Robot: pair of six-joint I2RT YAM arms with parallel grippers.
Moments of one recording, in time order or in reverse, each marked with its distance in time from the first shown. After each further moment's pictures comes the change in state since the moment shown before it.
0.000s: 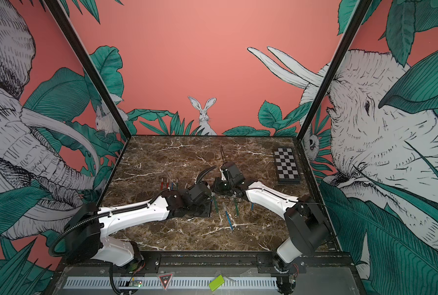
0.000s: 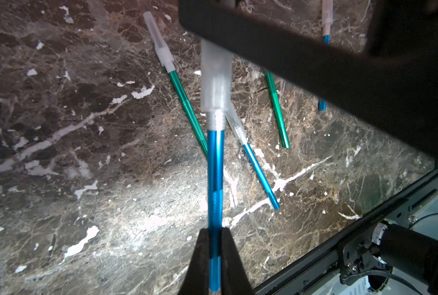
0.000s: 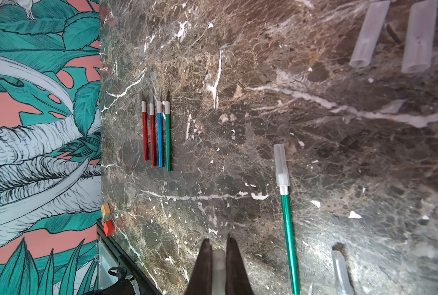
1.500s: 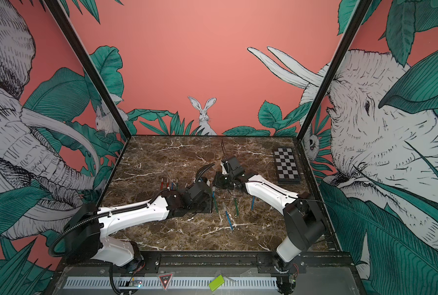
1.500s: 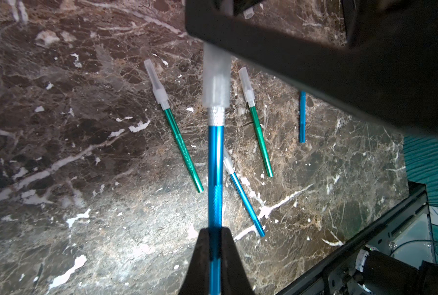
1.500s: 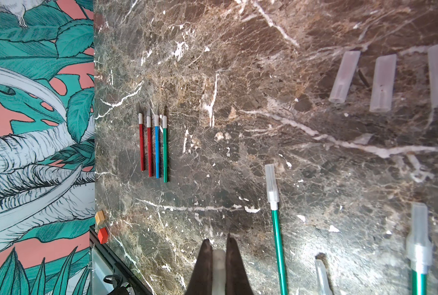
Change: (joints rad) left arm 0.000 0.000 -0.001 0.089 -0.053 -0.034; right arm -0.054 0.060 0.140 -0.119 0.011 -0.069
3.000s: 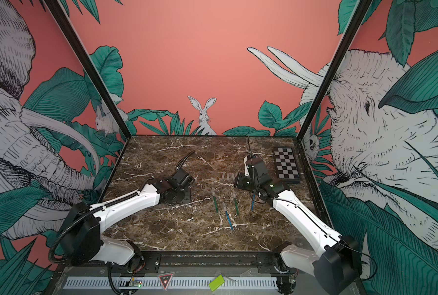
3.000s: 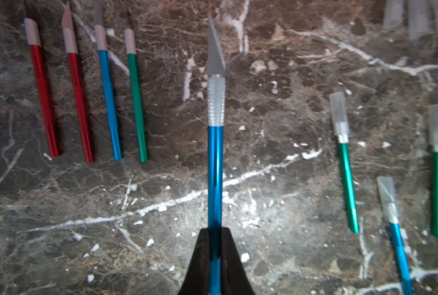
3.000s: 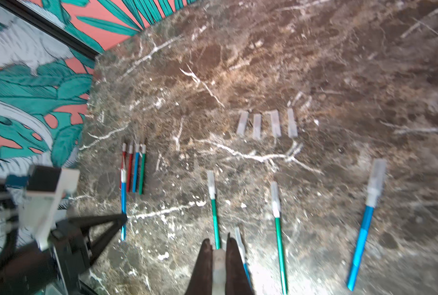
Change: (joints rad) left arm 0.333 0.005 0.017 -0.311 -0.117 0.216; right arm -0.121 -0.451 -0.177 -0.191 0.150 -0.157
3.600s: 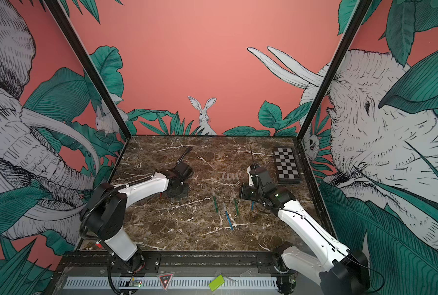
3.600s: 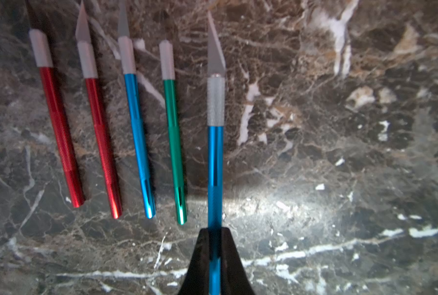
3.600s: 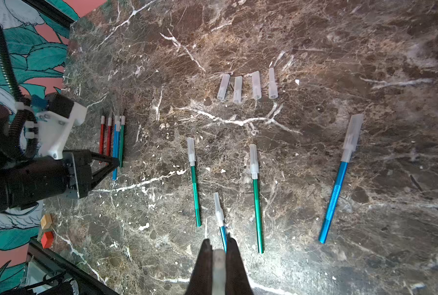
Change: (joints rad) left arm 0.135 0.248 0.113 0.003 -0.009 0.112; right arm 0.000 -0.105 -0.100 -0.070 -0.007 -0.021
